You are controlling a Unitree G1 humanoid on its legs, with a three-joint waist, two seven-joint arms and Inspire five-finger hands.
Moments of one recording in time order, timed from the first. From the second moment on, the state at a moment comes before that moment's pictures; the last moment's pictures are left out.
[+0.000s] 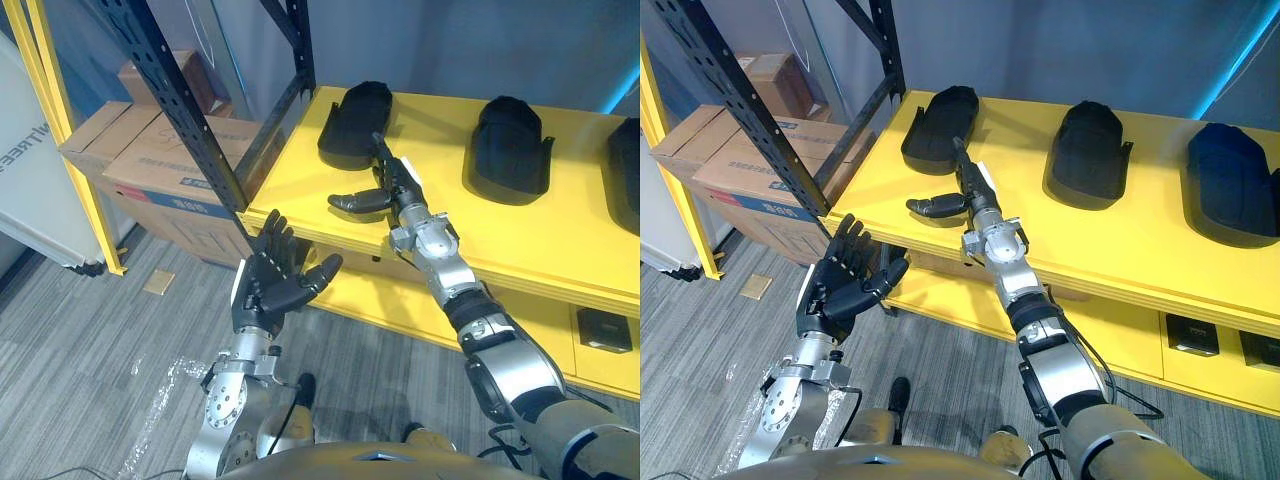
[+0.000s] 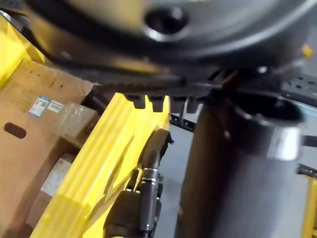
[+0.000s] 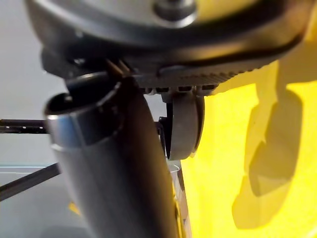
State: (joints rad) left arm 0.36 0.12 -0.31 -0.30 -0.46 -0.19 0.09; right arm -0.69 -0.20 0.21 0.75 0.18 -0.20 0.02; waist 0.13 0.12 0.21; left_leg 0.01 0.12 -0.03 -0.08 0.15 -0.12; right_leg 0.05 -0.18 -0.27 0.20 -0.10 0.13
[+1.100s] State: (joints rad) left arm 0.44 -0.05 0.49 0.10 -0.24 -0.40 0.80; right arm 0.55 -0.02 -0.37 -0.16 -0.01 -0.32 -0.47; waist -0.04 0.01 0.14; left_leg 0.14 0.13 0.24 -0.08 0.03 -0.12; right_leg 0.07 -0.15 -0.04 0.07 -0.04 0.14
